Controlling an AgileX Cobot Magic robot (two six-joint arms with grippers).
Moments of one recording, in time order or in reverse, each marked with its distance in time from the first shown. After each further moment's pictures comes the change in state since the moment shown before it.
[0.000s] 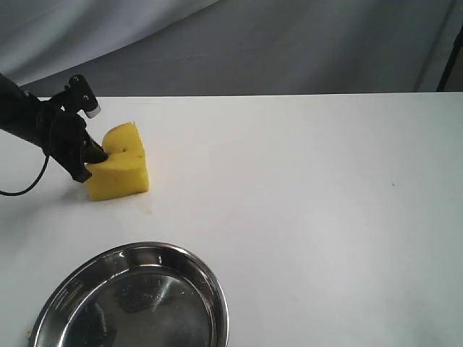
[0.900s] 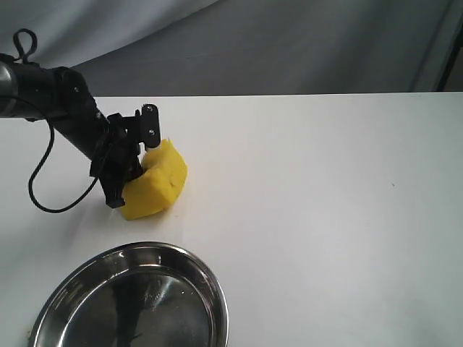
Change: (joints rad) left arm -0.239 0.030 -0.014 0.402 0.009 -0.192; right arm 0.000 0.000 0.000 0.000 0.000 0.000
